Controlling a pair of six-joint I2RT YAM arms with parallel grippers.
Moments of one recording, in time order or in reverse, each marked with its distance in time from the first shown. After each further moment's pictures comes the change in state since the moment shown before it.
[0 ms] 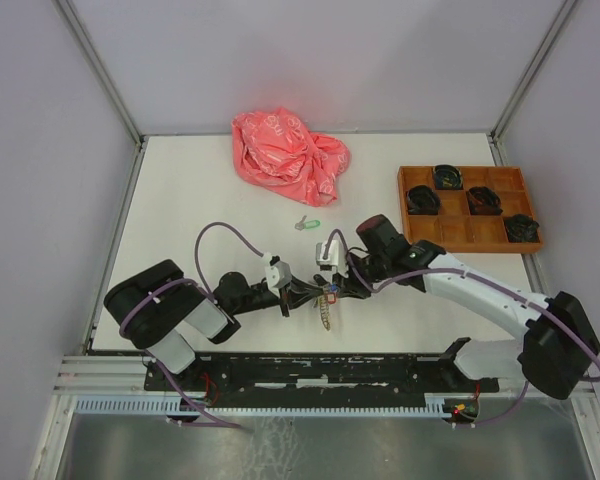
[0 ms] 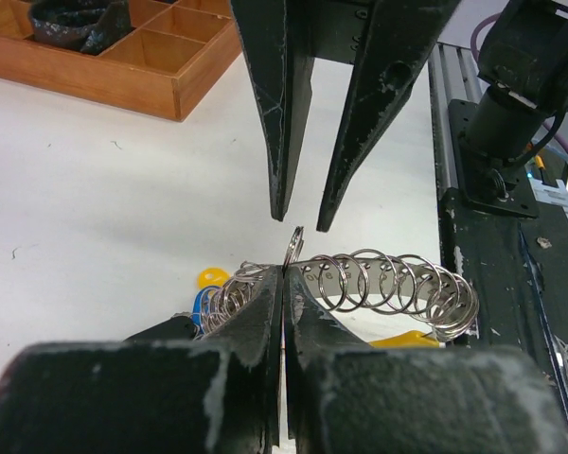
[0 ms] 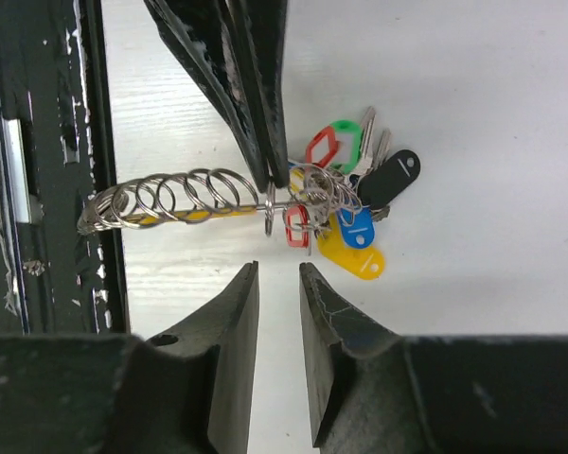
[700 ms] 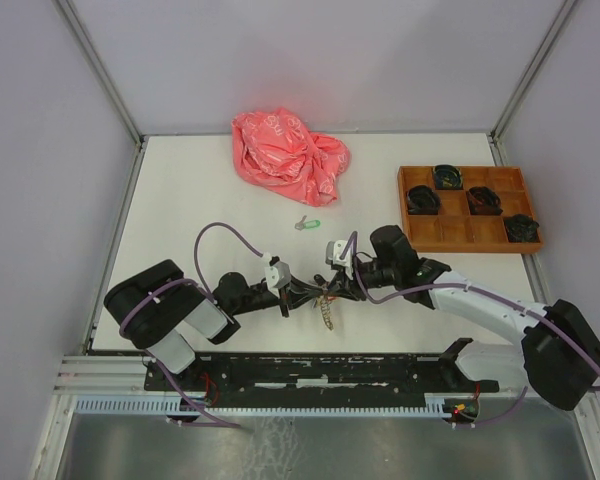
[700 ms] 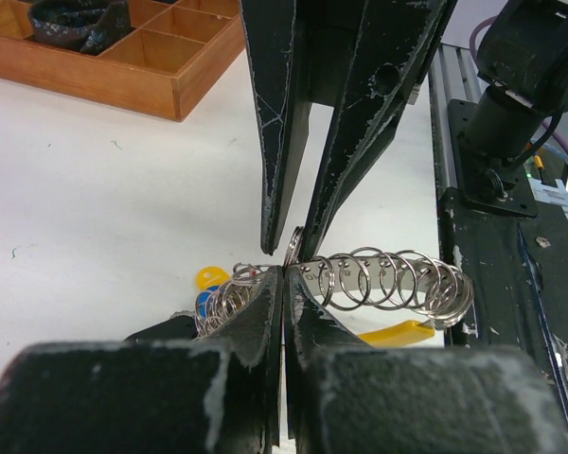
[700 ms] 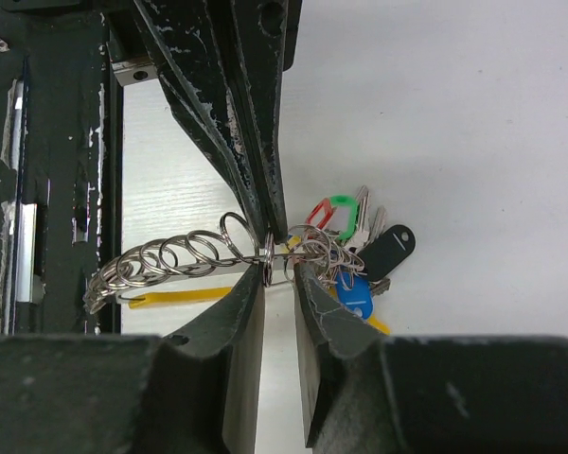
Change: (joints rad) left arm 0.000 0.000 -0.005 0.008 -0.005 -0.001; right arm -0.066 -0.113 -0.291 0.505 -0.165 0.164
